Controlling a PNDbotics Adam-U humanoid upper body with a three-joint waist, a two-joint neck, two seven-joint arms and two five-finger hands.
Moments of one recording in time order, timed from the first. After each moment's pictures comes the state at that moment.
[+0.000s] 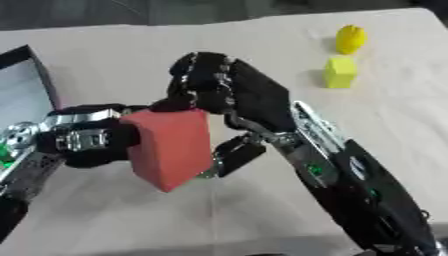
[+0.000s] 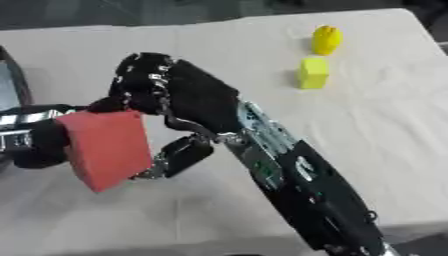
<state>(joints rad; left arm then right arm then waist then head) -0.53 0.62 -0.49 -1.84 0.77 0.23 -0.80 -0.65 -0.15 0.49 -1.64 0.99 -0.77 -0.23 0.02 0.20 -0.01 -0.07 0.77</state>
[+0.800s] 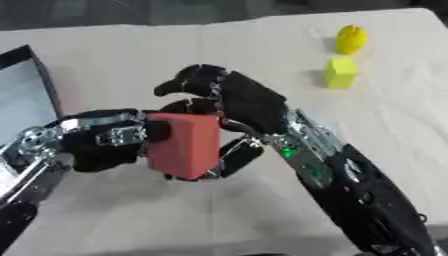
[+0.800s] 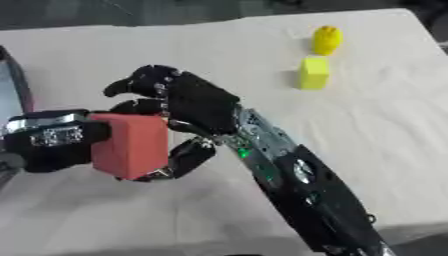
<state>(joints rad) -0.53 0.61 -0.51 -1.84 0.64 0.39 -0.59 -0.62 -0.14 0.48 -1.57 1.10 -0.67 -0.09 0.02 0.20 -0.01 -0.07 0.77</state>
